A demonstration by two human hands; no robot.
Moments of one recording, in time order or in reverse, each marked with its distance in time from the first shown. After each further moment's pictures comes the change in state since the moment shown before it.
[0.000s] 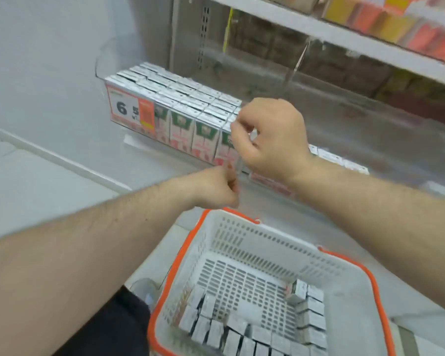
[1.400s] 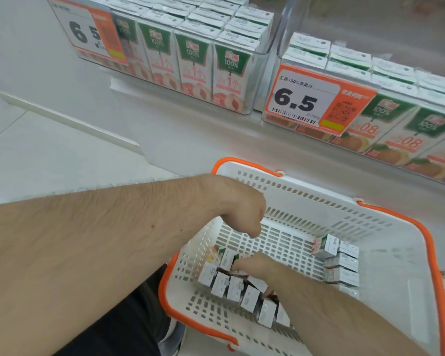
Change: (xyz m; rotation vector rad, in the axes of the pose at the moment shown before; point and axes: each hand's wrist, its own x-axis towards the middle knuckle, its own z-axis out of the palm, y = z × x) left_hand 0.022 -0.009 0.095 0.664 -0.648 -0.050; right_hand -0.333 -0.057 0.122 0.550 -1.486 1.645
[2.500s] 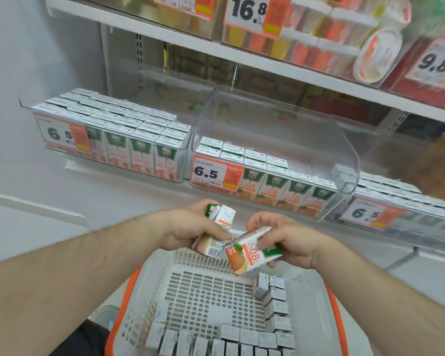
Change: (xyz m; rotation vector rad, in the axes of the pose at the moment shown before) left_hand -0.046 0.028 -0.017 -1.338 0.208 0.302; right_hand -0.246 0.021 -0.153 0.559 0.055 -0.675
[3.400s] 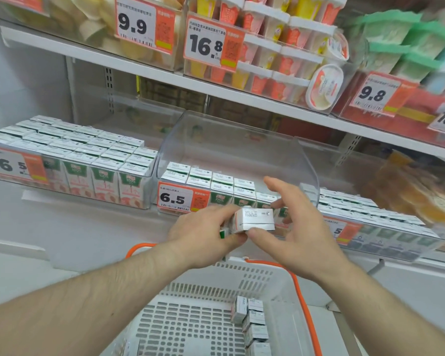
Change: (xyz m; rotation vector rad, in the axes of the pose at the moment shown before) left_hand 0.016 0.041 0.056 1.034 0.405 0.676; right_hand -0.078 -0.045 0.001 -0.875 0.779 -0.650
